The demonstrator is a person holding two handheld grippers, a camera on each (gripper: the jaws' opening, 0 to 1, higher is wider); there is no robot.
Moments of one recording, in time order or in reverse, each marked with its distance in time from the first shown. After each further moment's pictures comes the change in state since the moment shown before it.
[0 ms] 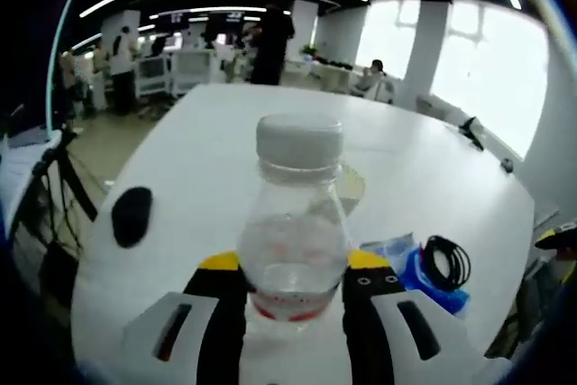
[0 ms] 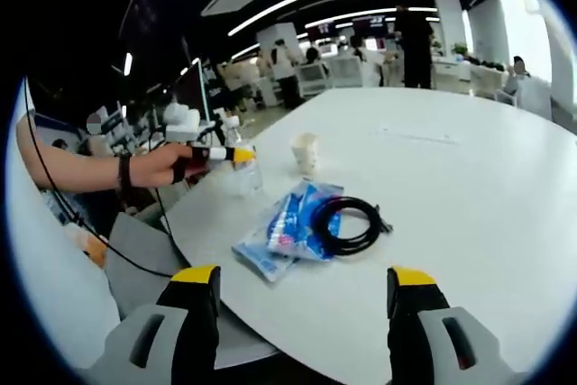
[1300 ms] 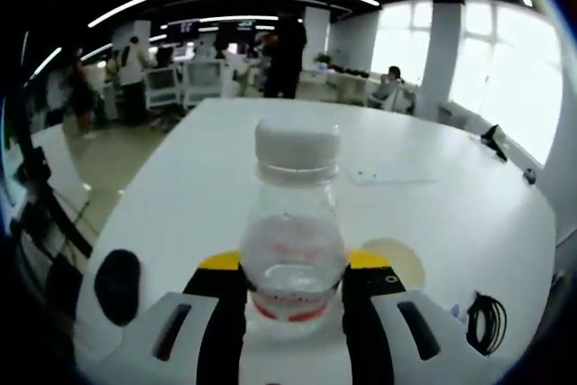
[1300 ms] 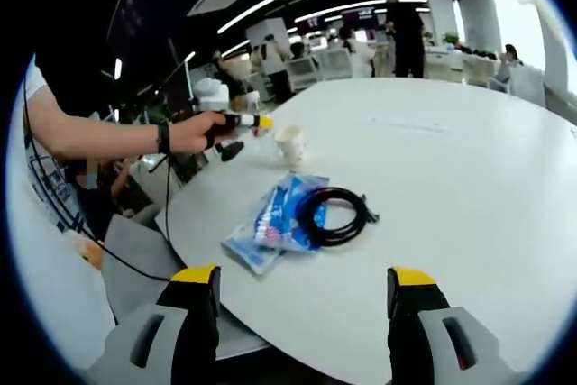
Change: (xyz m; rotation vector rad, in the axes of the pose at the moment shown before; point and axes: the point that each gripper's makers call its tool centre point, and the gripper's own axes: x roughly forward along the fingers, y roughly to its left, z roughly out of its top) left arm 0.051 0.007 0.065 0.010 -0.042 0.089; right arm -0.001 -0.018 -0.010 0.035 0.033 -0.017
